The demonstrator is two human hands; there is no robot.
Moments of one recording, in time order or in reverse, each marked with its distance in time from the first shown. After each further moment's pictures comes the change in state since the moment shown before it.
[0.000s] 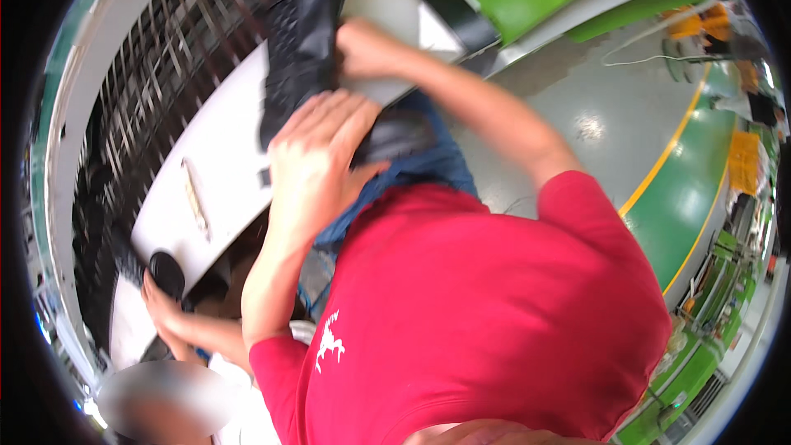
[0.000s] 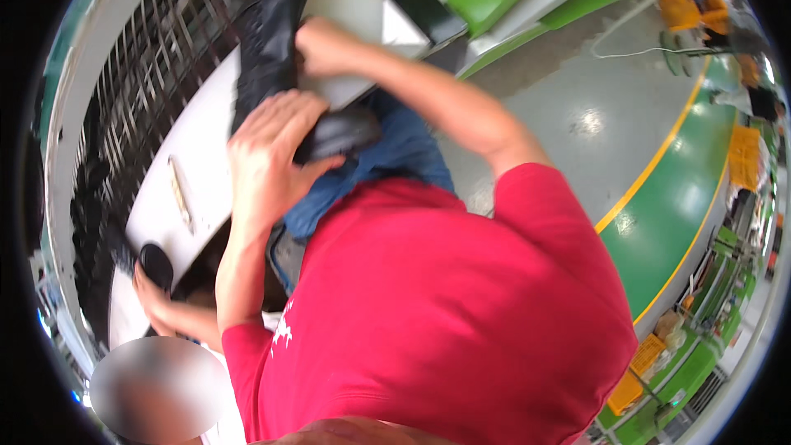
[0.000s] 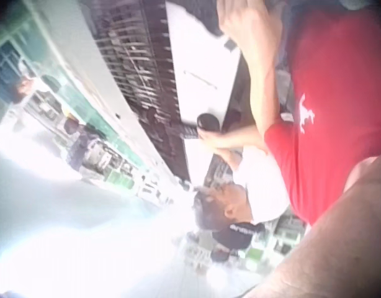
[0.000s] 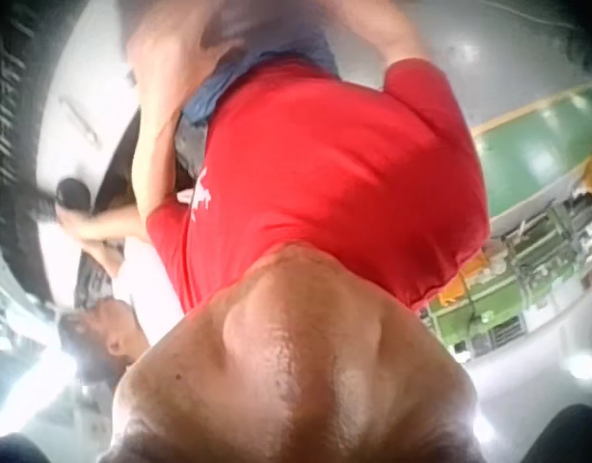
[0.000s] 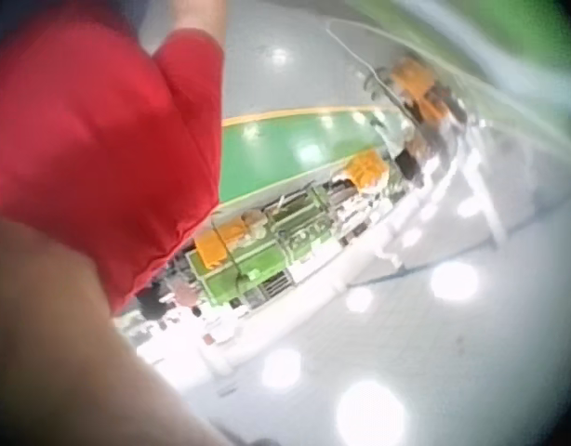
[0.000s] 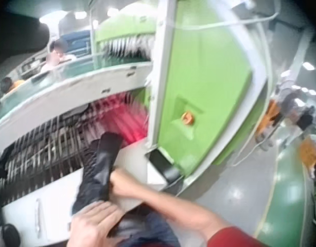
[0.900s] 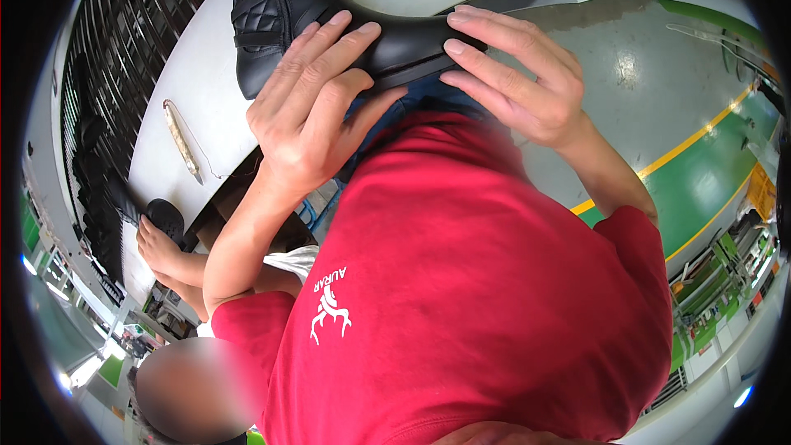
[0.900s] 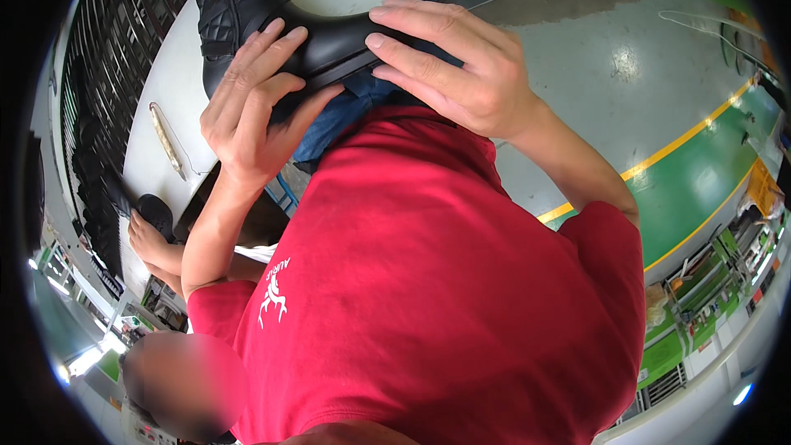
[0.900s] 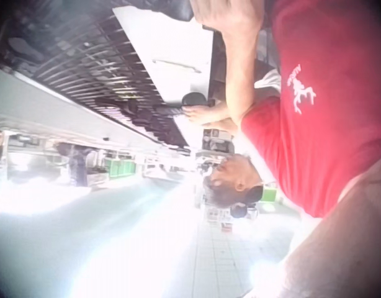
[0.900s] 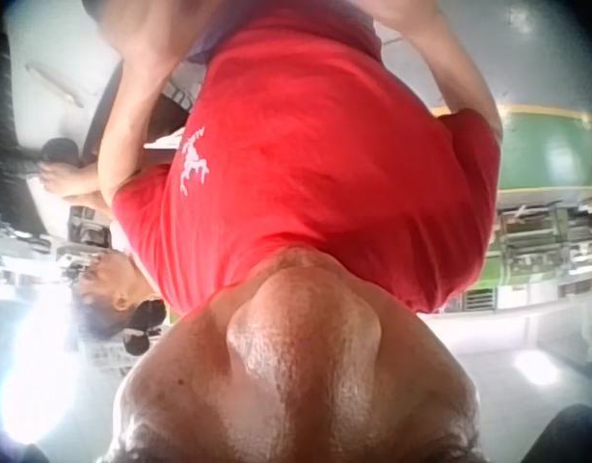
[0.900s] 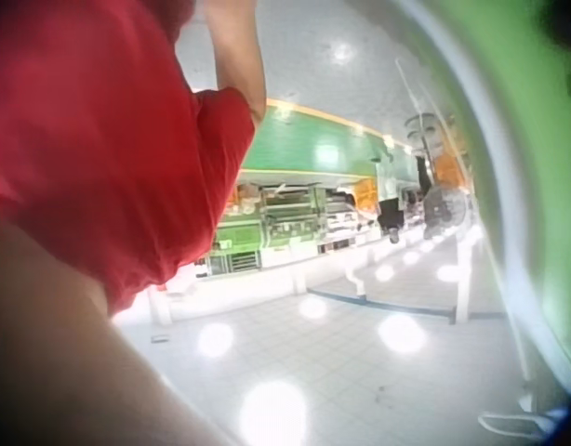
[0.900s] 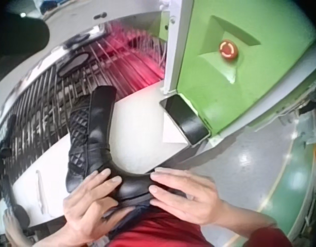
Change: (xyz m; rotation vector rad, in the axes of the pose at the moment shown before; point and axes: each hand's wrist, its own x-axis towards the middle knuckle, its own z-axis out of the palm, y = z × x) left_hand -0.014 -0.034 0.049 0.023 0.170 0.125; right_hand -0.173 -0.083 -0.060 -0.170 0.413 -0.189
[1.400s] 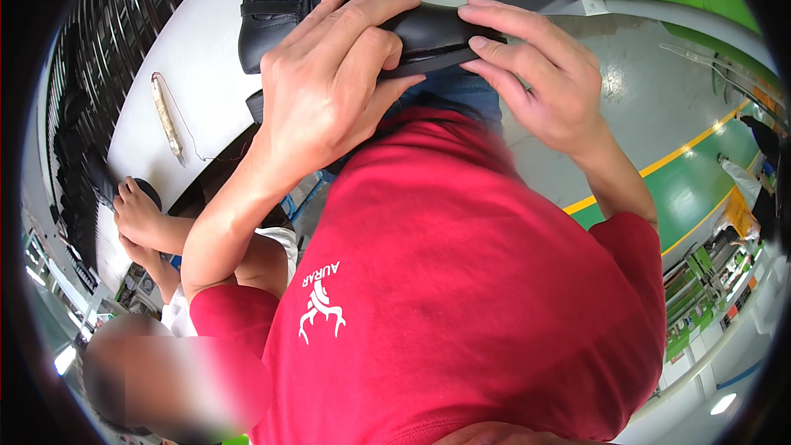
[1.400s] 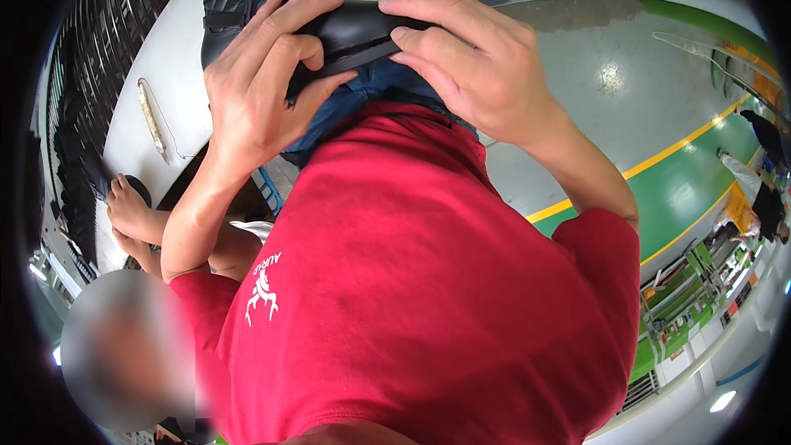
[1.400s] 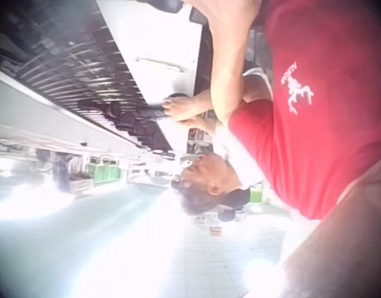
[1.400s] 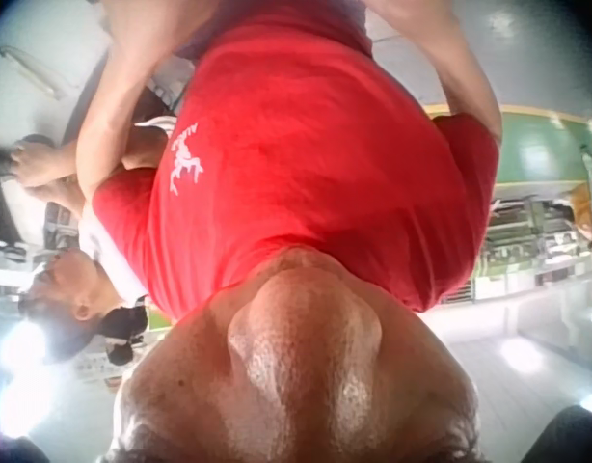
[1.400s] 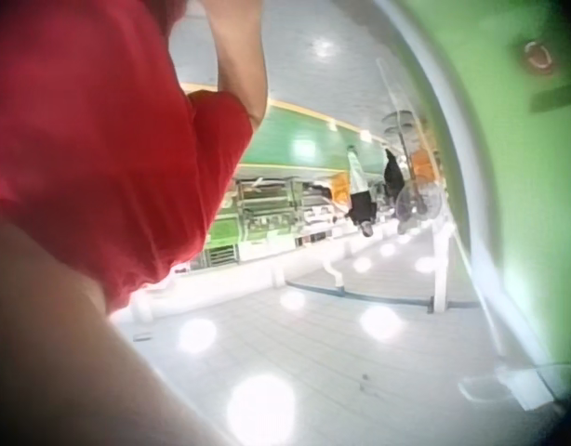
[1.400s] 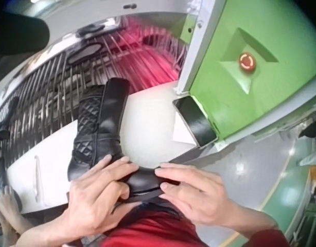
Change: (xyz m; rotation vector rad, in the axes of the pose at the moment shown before) left_hand 0.016 0.004 -0.005 -0.084 -0.081 -0.059; right_hand 0.026 -0.007 -0.017 0.064 -0.166 0.067
